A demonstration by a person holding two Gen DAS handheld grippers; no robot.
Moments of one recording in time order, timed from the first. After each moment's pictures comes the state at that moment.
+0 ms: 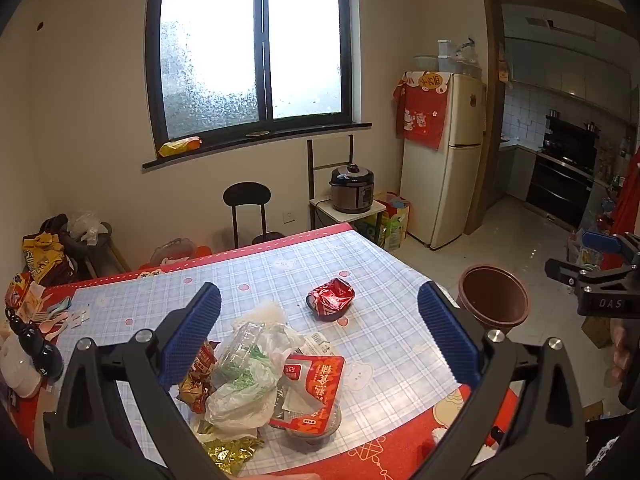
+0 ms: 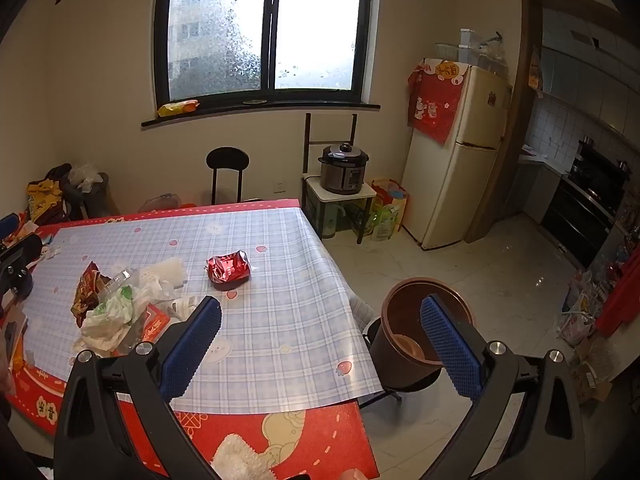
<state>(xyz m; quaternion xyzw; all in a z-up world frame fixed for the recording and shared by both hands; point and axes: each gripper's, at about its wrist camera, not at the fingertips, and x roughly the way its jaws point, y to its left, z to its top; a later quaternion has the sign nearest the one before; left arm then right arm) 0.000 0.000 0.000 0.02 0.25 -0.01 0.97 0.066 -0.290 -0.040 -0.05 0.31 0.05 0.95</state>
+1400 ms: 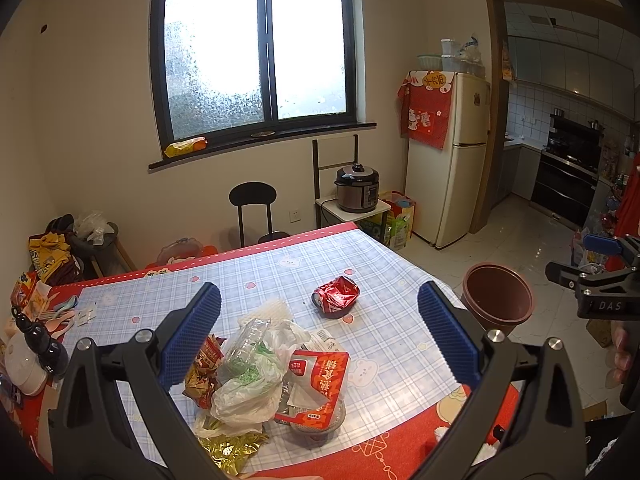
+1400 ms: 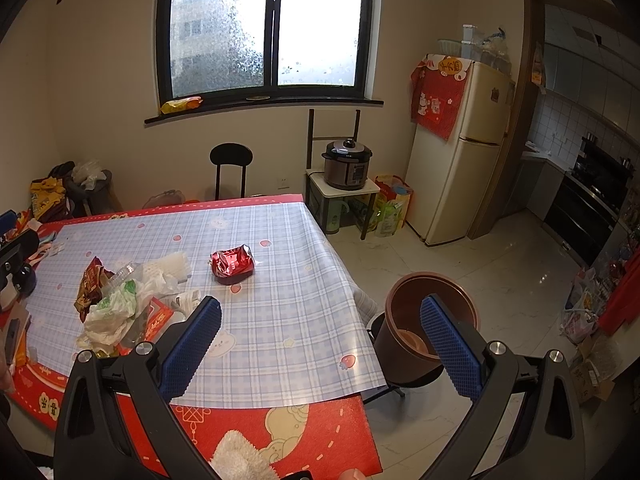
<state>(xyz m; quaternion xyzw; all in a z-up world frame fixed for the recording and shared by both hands) -0.004 -0.001 0.000 0.03 0.25 0.00 0.97 0.064 -0.291 -0.043 -0.05 0.32 0.05 0.95</state>
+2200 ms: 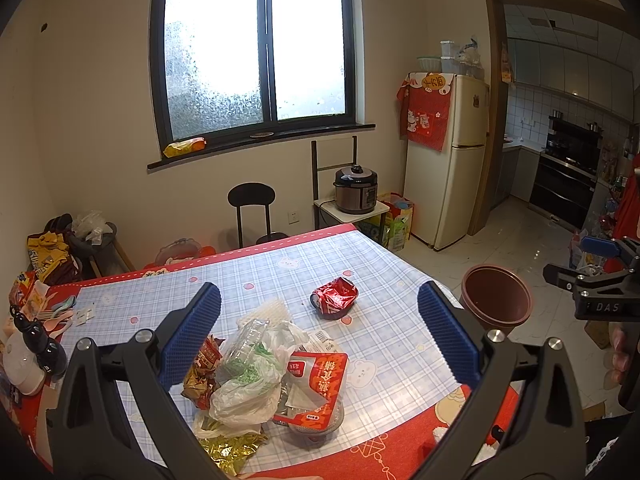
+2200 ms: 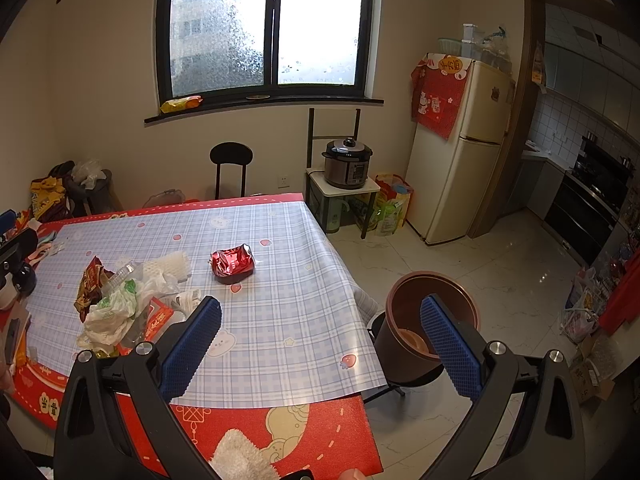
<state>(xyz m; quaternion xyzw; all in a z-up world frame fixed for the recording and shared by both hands) -0.004 -0.001 0.003 0.03 0.25 0.00 0.97 0.063 -0.288 -0.046 -0.04 0.32 0.05 0.95</state>
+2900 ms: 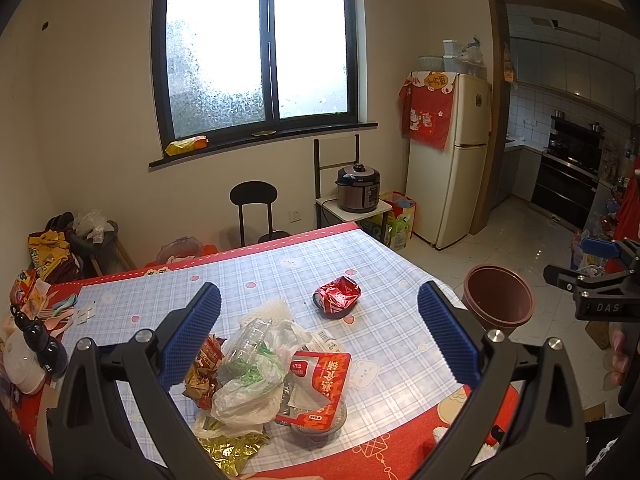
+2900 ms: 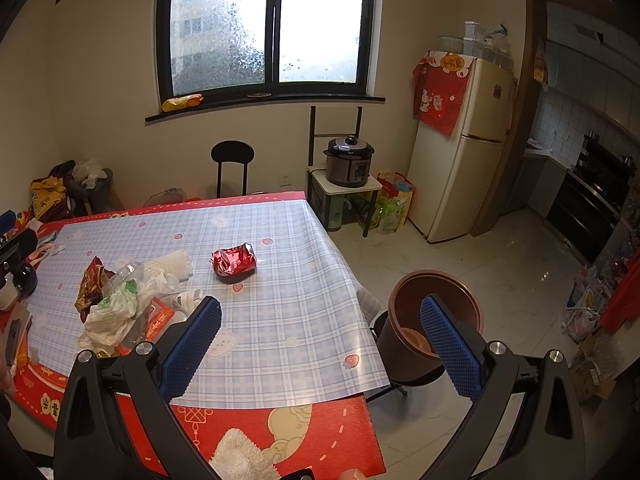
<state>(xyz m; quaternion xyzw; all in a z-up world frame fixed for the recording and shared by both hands) -0.010 0.002 0.007 0.03 0.25 0.00 0.97 0.061 -0.282 -0.055 -0.04 0.32 0.05 0.94</state>
